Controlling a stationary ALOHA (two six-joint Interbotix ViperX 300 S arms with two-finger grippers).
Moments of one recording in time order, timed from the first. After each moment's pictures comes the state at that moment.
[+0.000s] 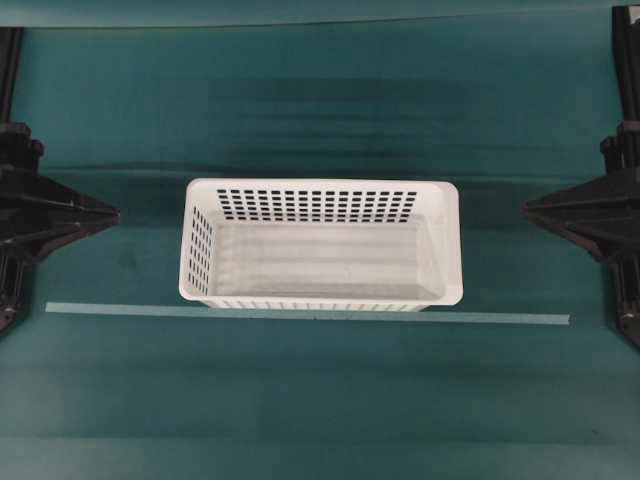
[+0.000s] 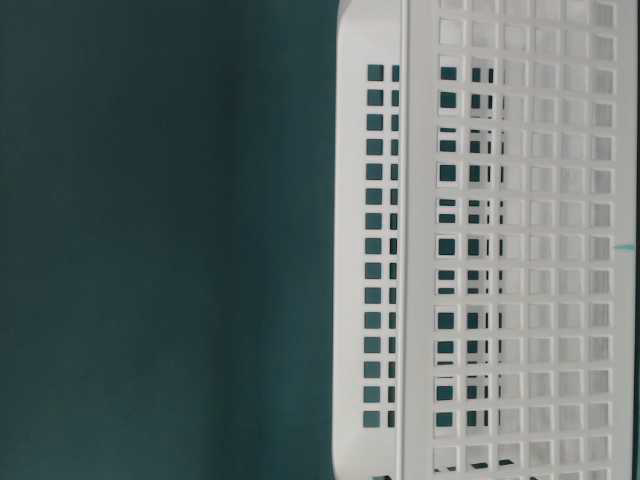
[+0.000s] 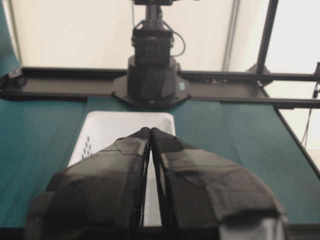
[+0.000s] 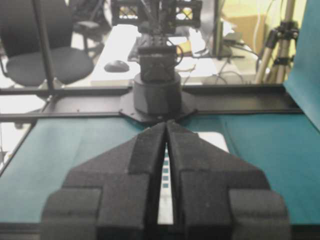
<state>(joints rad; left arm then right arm) 0.00 -0.97 1.17 0.00 -0.29 0.00 0.00 -0.97 1.17 0.00 -0.29 0.00</state>
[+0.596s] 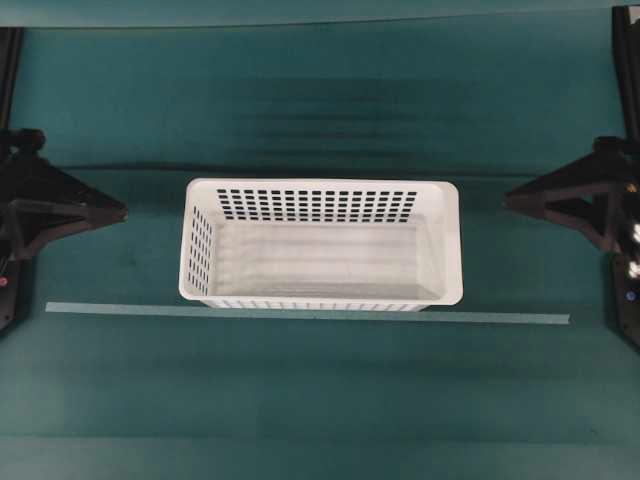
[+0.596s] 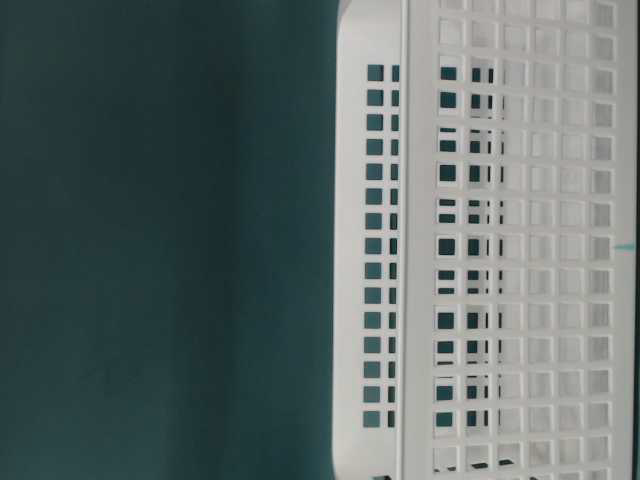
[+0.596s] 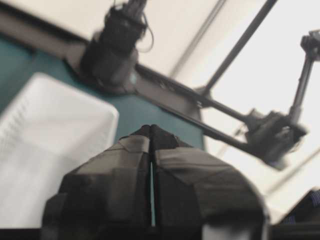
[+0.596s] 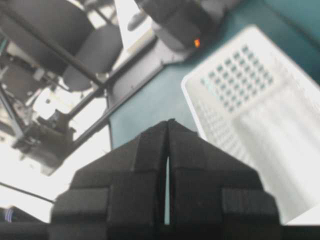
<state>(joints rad) 0.00 -0.92 0.98 0.01 -0.04 -0.60 -0.08 -0.90 0.96 0.32 0.15 0.46</state>
